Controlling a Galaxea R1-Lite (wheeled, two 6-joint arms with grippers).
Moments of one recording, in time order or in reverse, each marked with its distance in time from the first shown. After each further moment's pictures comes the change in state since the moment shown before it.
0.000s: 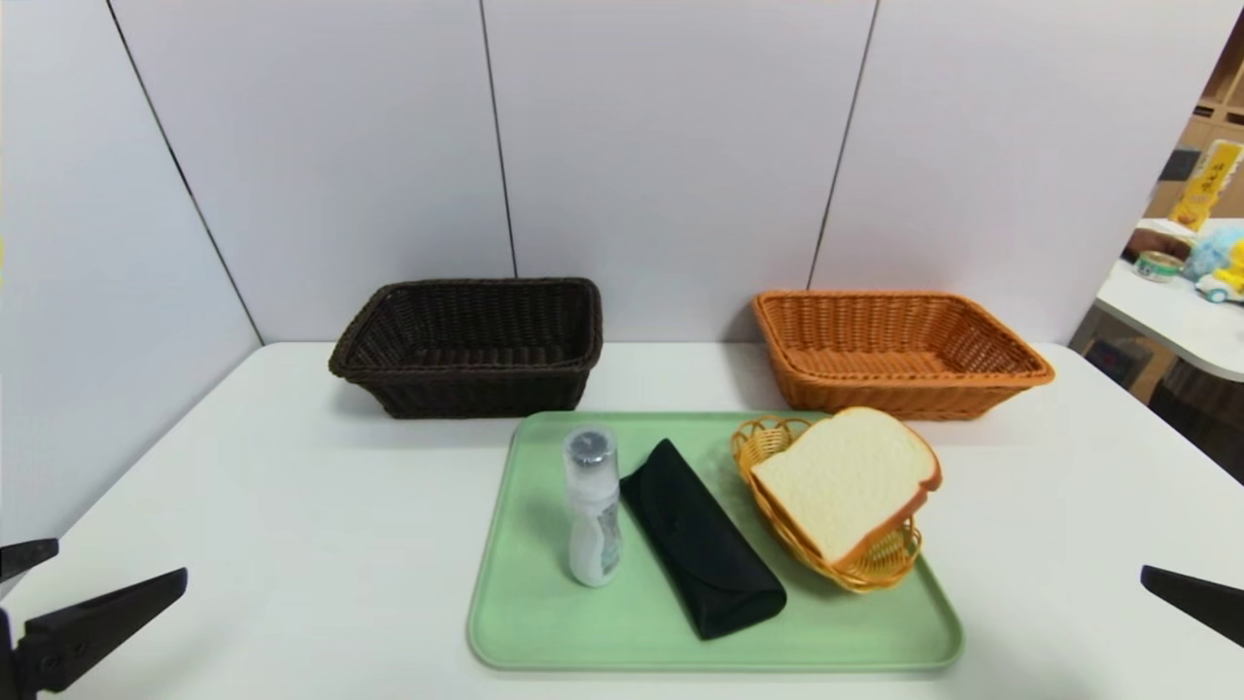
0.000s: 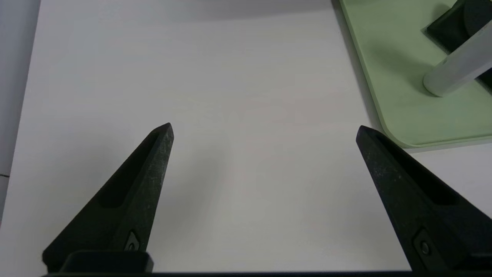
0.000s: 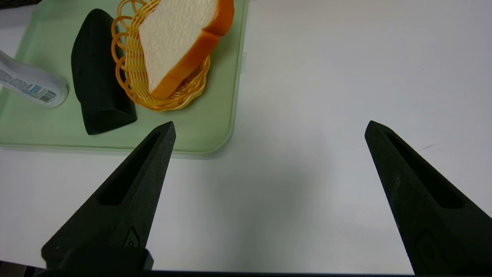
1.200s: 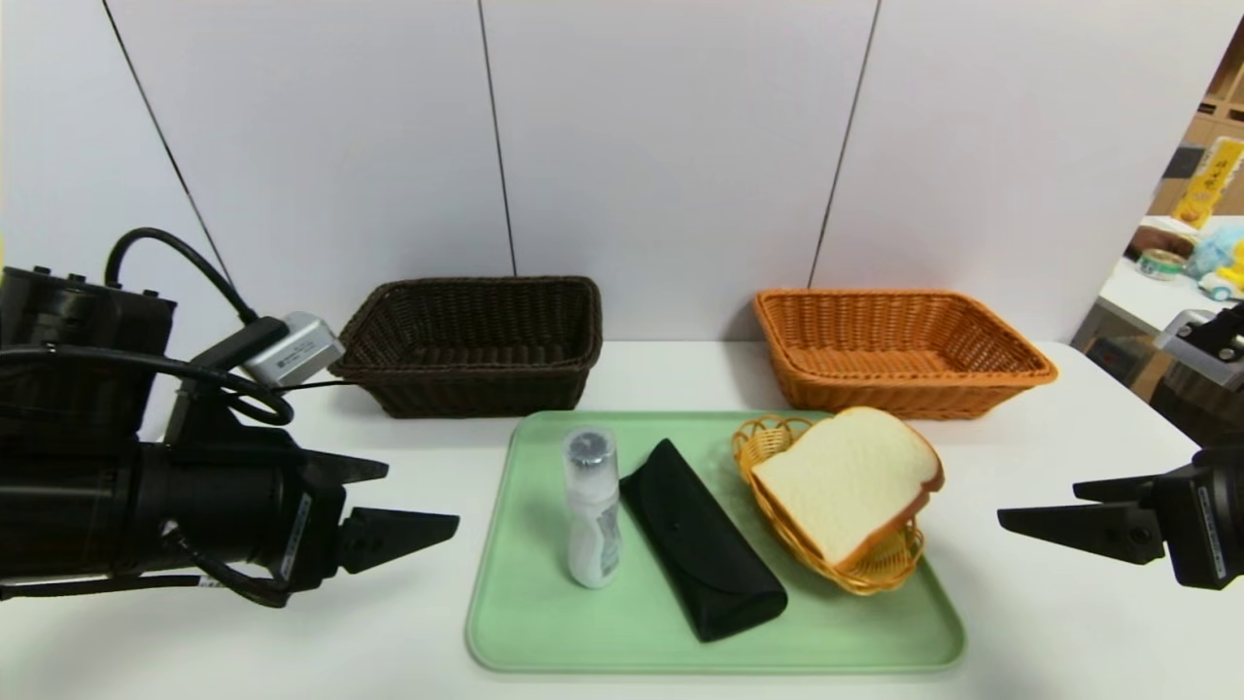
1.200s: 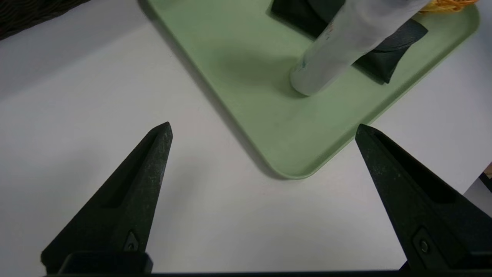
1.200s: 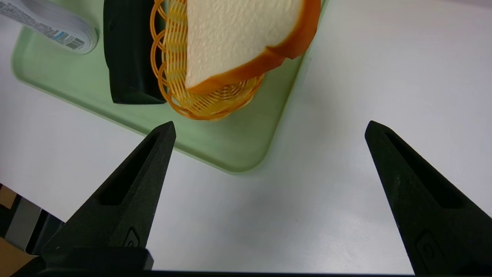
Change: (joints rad) left arm -0.335 0.514 -0.158 -0.207 -0.245 0.021; right arm 0.017 0.385 -0.244 0.074 0.222 -0.224
